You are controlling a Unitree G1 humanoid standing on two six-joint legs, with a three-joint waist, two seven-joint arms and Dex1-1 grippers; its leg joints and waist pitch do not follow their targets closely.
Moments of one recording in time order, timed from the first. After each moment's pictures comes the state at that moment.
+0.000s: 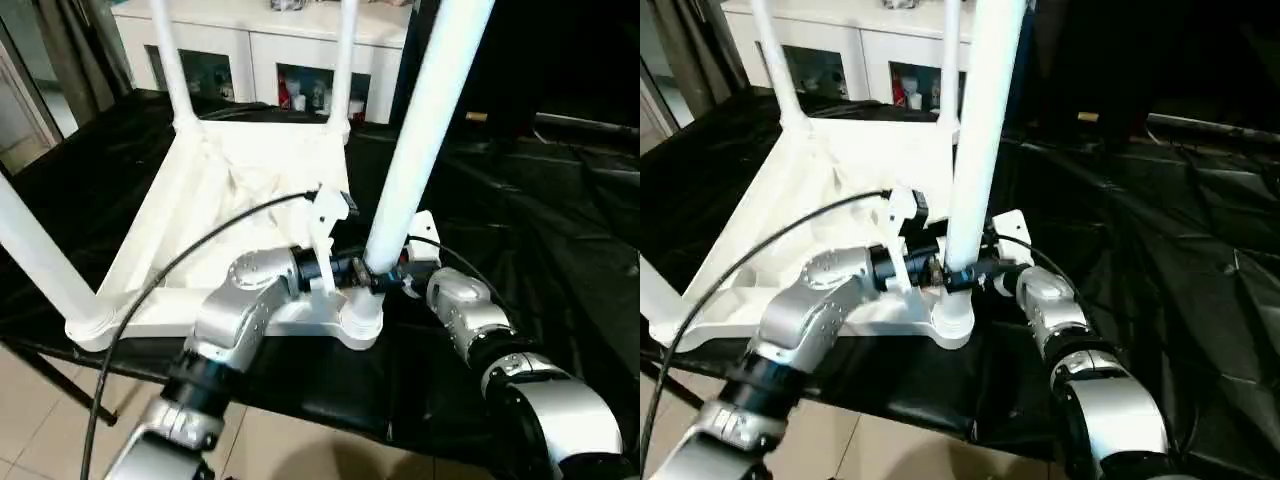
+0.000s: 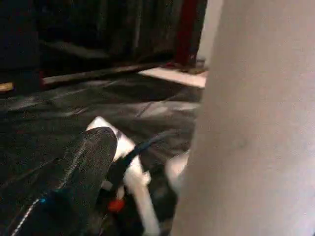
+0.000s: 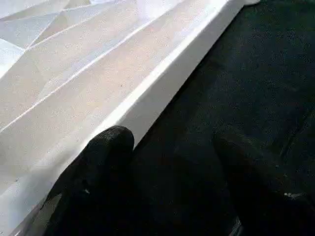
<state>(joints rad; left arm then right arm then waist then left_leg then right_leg) -0.56 0.11 -0.22 0.27 -0.32 0.23 -0.89 -0.80 -0.13 -0.09 1.23 0.03 -0.18 0.52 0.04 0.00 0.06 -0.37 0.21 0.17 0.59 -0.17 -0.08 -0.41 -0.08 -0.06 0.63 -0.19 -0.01</state>
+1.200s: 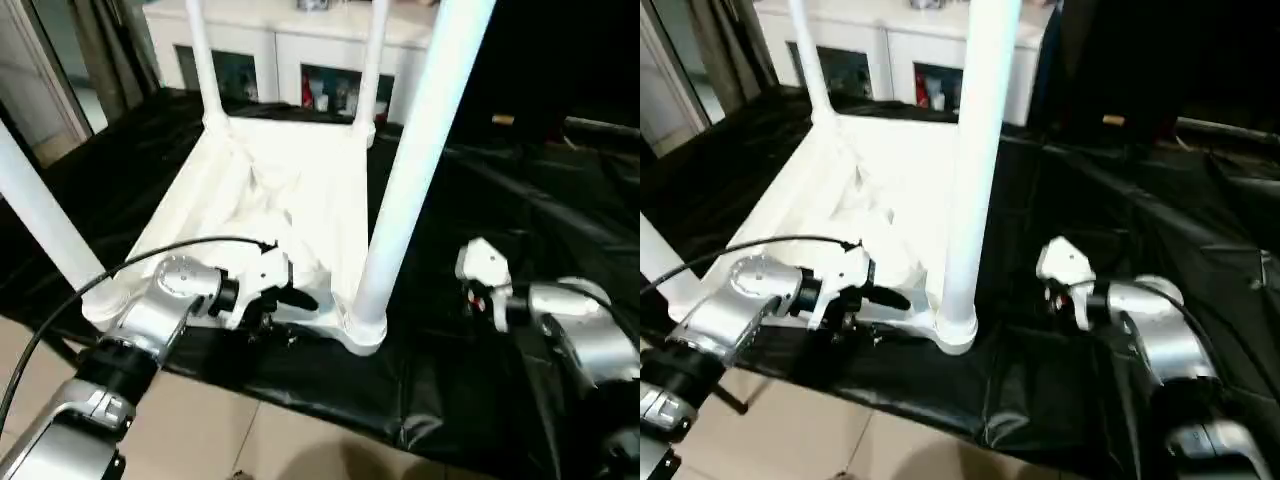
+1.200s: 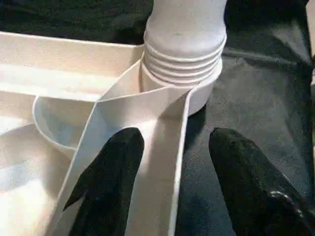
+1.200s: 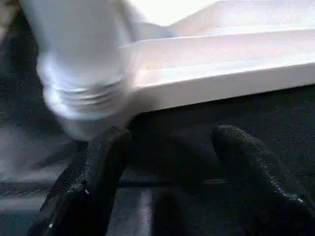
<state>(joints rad) -0.59 0.46 -0.36 0.54 -0.08 0.01 -1.28 -0.38 -0.54 0.09 0.40 0.09 0.02 1.21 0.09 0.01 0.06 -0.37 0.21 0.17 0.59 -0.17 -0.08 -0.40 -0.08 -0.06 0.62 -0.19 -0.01</state>
